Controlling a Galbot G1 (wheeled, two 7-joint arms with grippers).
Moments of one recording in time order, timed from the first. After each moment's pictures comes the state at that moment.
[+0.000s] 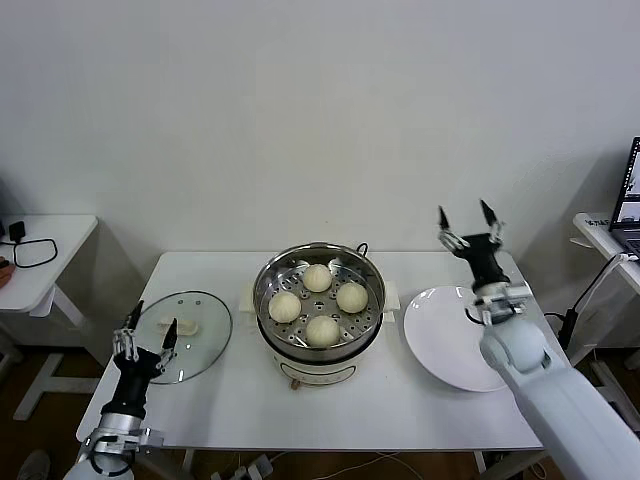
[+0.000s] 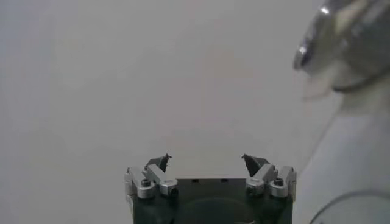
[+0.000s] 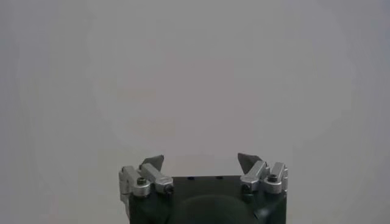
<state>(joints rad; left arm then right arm) 1.51 -1.22 -0.66 -1.84 0.87 -0.19 -0.26 -0.93 0.90 0.26 1.58 0.52 0.34 0.25</state>
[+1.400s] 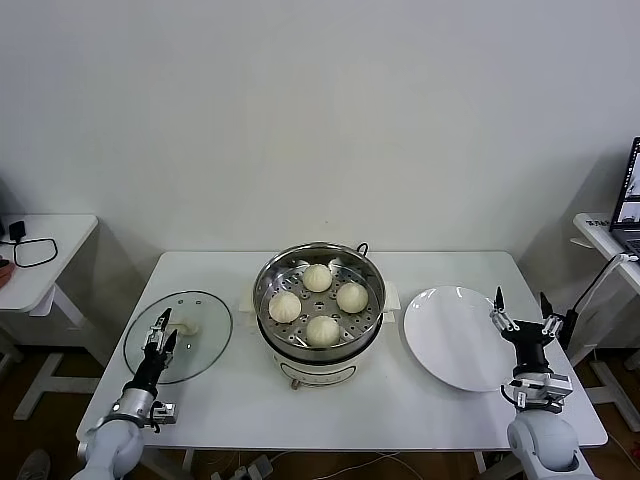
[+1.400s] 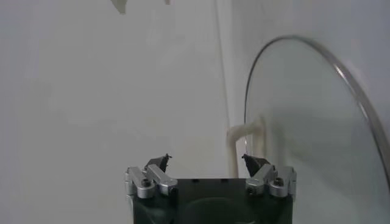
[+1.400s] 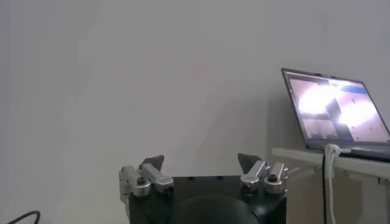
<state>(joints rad) 1.18 -1.17 -0.55 -1.31 1.31 -0.11 -0.32 -1.28 1.10 0.58 1.60 0.40 0.33 0.23</state>
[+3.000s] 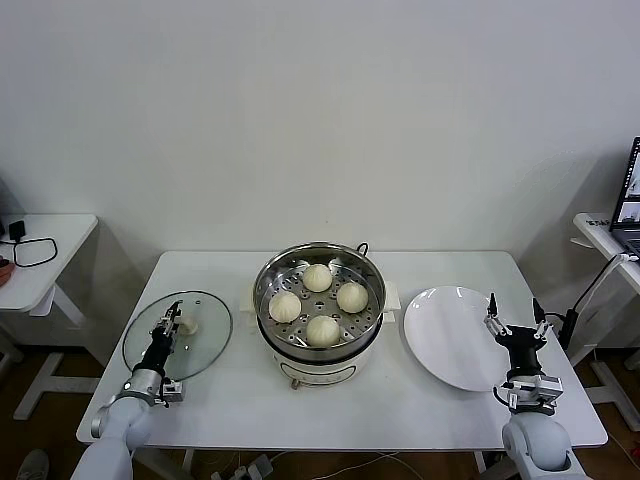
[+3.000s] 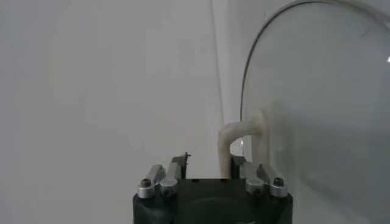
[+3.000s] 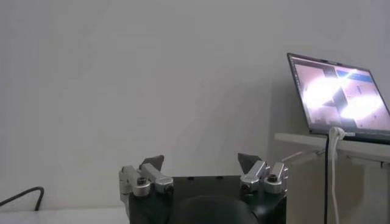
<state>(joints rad) 1.03 -1.19 -0.51 -1.17 1.31 -0.11 -0.31 -1.26 1.12 0.56 1.55 0.37 0.34 0.22</state>
